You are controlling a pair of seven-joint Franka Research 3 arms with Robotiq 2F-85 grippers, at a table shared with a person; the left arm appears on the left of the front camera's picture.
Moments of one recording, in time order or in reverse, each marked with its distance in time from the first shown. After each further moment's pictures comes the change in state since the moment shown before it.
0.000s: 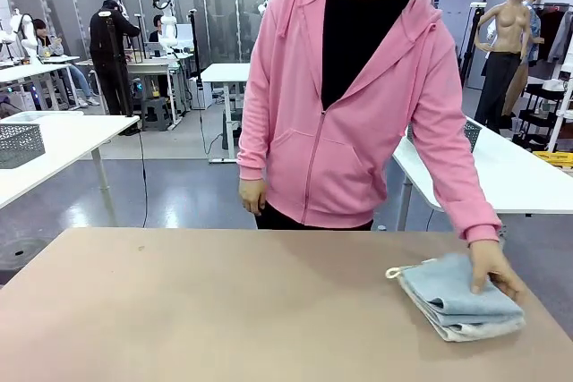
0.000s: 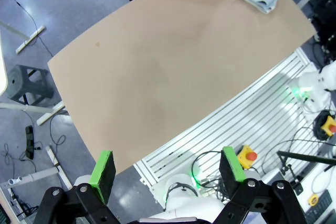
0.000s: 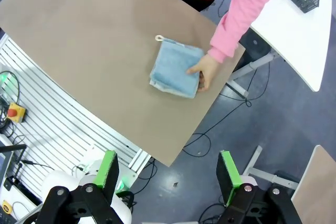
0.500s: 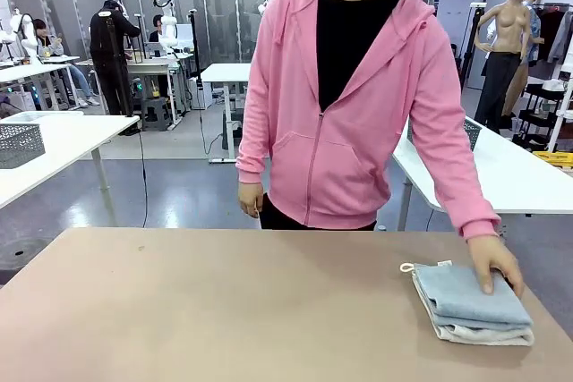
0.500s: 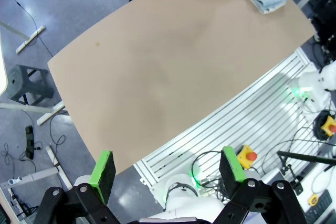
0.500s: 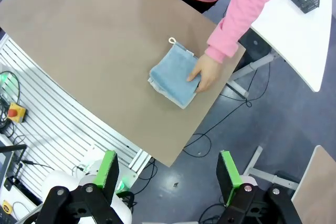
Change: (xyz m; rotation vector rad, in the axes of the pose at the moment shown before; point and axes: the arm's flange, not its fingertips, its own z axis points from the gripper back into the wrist) left arm 0.000 0.000 0.000 0.000 0.000 0.000; right arm 0.000 0.000 0.000 0.002 -0.001 0.000
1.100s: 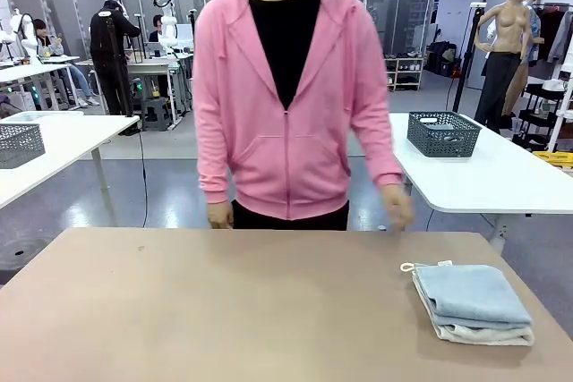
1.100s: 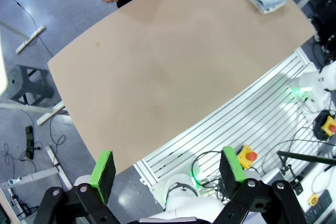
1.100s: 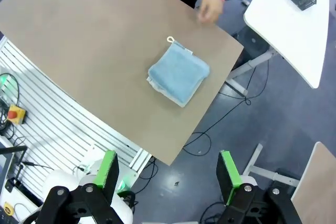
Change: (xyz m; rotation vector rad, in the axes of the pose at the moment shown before) left arm 0.000 0.000 0.000 0.000 0.000 0.000; right arm -0.004 0.001 0.003 -0.006 0.001 -0.016
